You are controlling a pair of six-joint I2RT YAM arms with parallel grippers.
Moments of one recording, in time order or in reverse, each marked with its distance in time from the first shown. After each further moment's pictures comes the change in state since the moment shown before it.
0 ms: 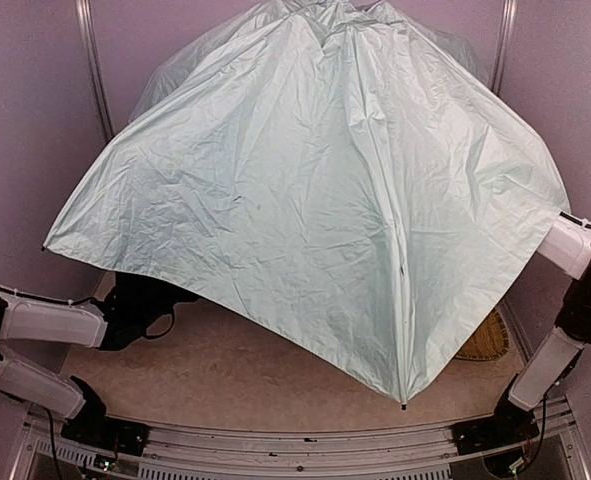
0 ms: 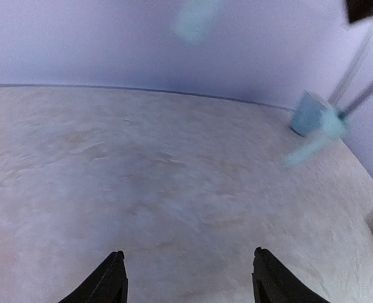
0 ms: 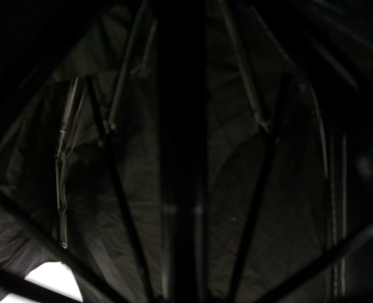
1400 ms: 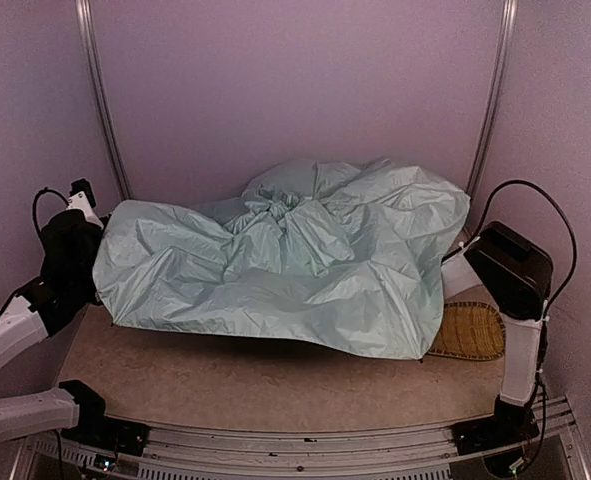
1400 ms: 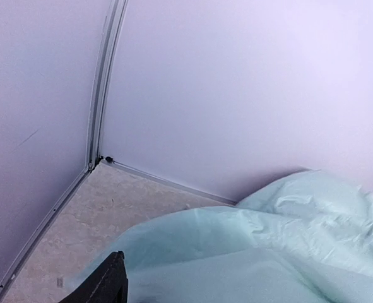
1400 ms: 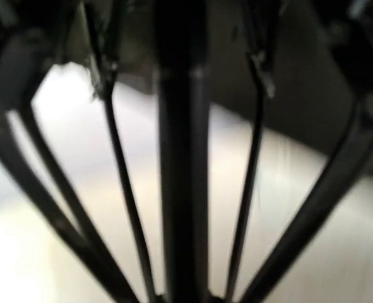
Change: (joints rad) left arm 0.265 -0.487 0.212 -0.514 -0.263 0.006; right arm 0.021 0.278 -0.617 0.426 -0.265 0.240
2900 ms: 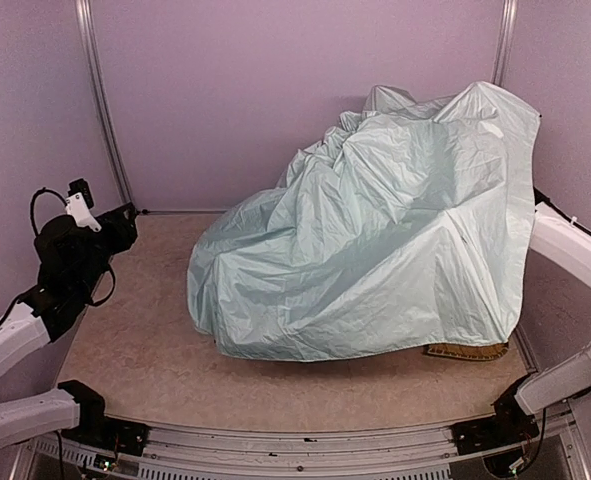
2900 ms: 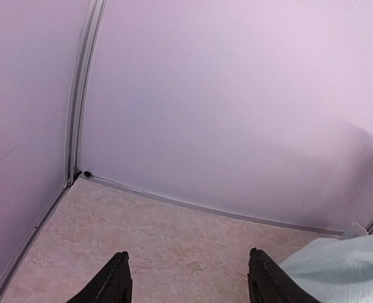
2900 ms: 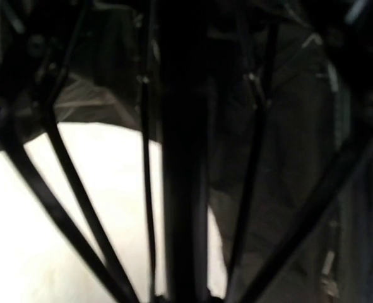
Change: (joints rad) left arm 0.055 -0.027 -0.064 0.130 0.151 0.054; right arm -0.257 -0.612 0.251 -1.208 -0.211 -0.521
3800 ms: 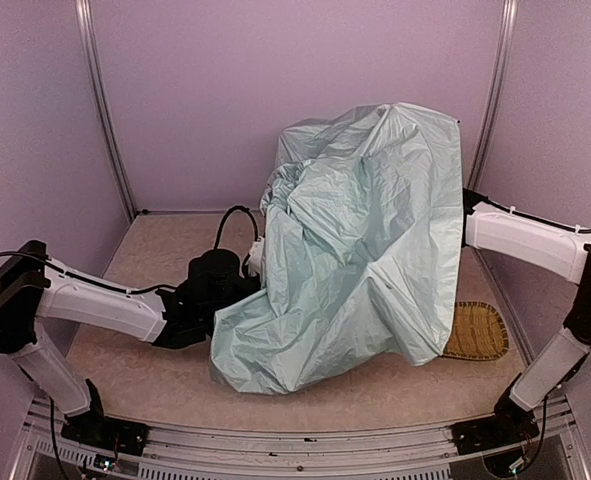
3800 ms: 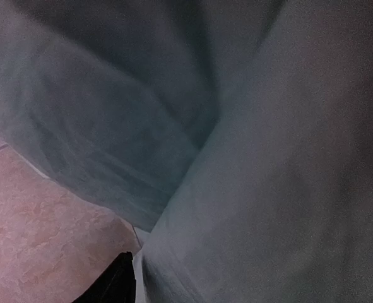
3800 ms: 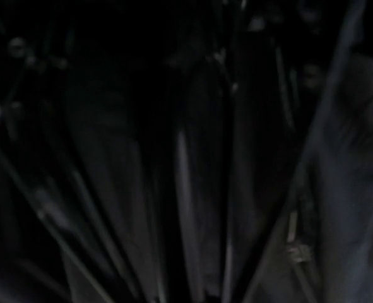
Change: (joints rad) left arm -0.679 0.795 0.231 0.377 0.217 0.118; right arm 0.143 0.226 0.045 -0.039 -0.090 -0.070
